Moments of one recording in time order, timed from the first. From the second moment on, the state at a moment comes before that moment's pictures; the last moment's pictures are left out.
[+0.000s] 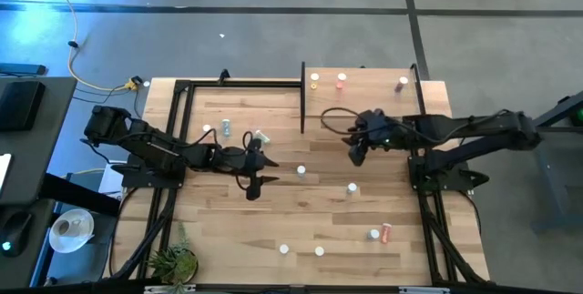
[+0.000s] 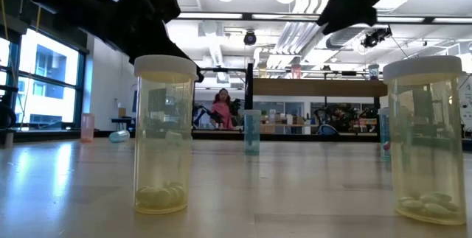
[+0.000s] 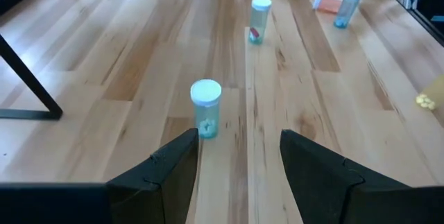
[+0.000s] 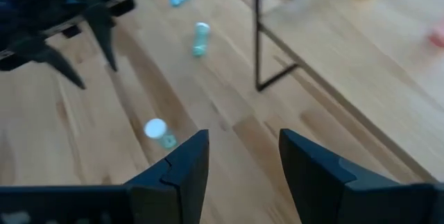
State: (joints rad) left arm -0.01 1.41 0.50 0.42 -0.14 -0.10; right arm 0.05 1.07 0.95 -0.61 0.37 0.49
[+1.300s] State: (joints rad) left arm 0.06 1.97 0.71 0.73 -0.13 -0.15; right arm 0.13 1.14 0.95 -0.53 0.37 0.49
